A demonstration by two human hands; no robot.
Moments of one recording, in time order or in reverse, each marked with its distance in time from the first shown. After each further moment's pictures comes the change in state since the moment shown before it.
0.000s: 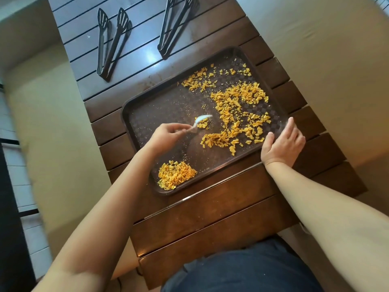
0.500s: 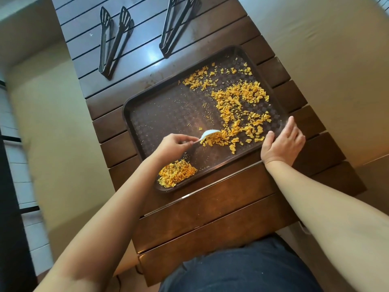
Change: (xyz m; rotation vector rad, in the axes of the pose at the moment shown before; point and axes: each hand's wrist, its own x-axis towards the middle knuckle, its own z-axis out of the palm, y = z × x) left_hand -0.012 -0.013 0.021 0.042 -0.060 -0.013; right_hand -0.001 0.000 -0.001 -0.001 -0.008 -0.005
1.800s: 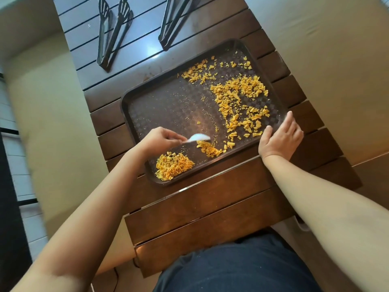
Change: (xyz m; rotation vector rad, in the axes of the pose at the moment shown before) left_hand -0.011 -0.008 -0.024 0.193 -0.045 0.002; right_hand 0.001 0.001 0.000 -0.007 0.010 -0.005
